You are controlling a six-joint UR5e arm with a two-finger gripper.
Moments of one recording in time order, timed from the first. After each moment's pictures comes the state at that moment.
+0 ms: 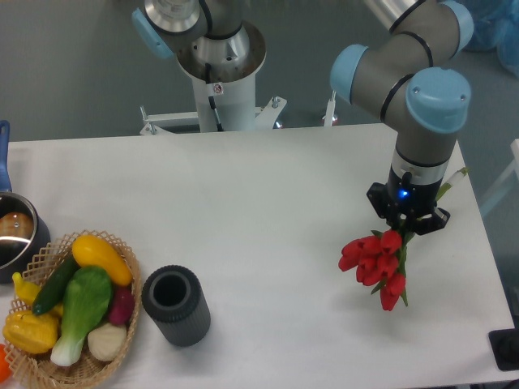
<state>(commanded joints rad) 2.68 -1.98 -1.47 -1.07 1.50 1.28</state>
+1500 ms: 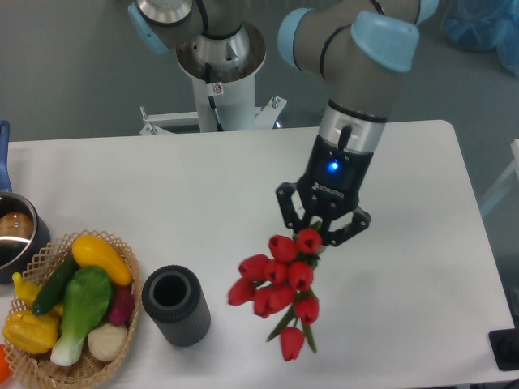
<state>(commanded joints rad) 2.60 -1.81 -1.53 -0.87 0.69 0.82</state>
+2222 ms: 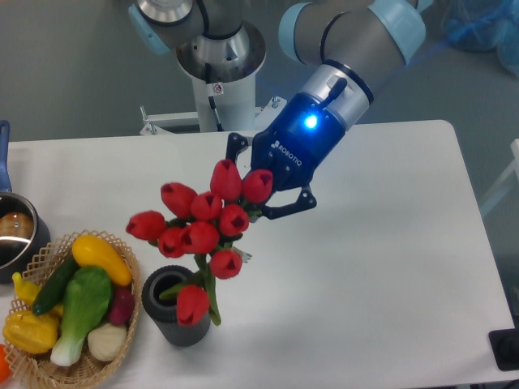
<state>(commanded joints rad) 2.63 -1.81 -1.56 -0.86 0.27 0.80</state>
